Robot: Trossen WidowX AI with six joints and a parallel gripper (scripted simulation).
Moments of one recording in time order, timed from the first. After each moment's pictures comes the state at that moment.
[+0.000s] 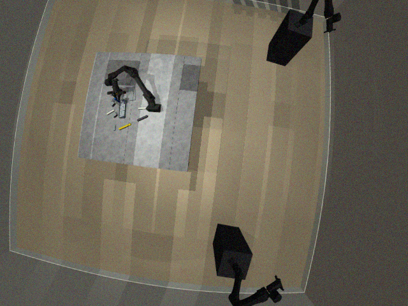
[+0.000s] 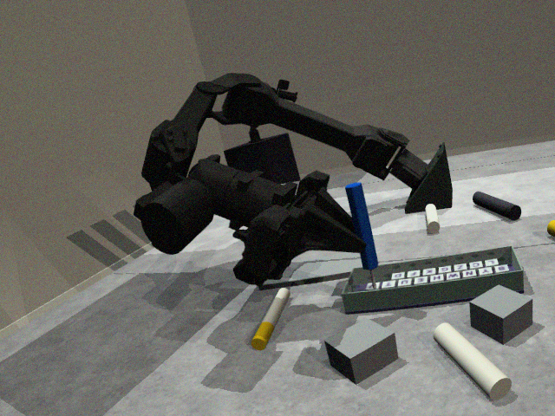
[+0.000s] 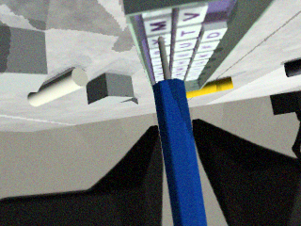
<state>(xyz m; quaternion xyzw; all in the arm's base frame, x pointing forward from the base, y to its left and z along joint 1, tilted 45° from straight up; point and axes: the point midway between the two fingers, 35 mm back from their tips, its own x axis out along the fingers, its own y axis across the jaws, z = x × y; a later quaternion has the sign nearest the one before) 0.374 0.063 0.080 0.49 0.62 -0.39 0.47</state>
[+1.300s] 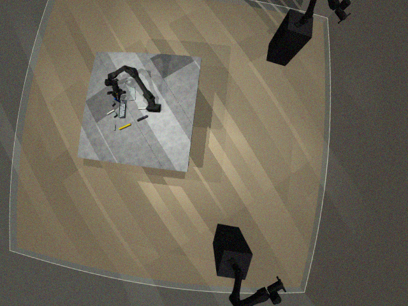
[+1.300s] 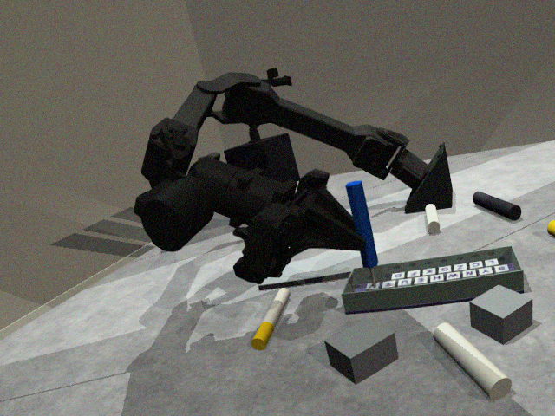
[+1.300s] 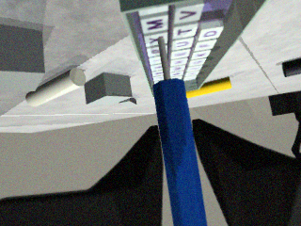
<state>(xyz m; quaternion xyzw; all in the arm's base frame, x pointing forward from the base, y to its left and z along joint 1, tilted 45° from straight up) 0.372 0.065 0.082 0.48 0.62 -0.39 0.48</state>
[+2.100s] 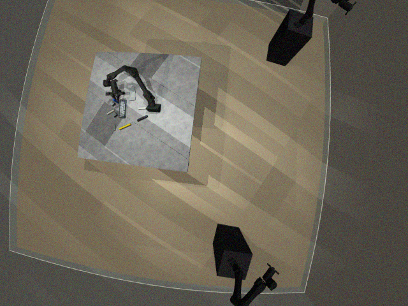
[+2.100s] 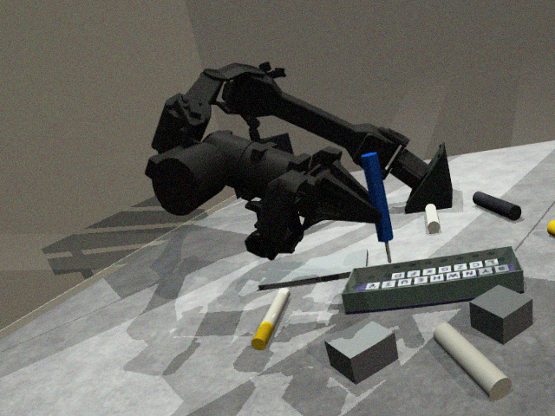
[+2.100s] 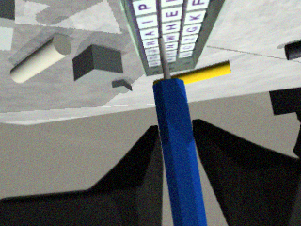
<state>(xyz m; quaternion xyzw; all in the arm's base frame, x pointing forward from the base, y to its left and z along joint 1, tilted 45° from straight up) 0.359 0.095 0.084 0.48 0.62 -0.38 0.48</state>
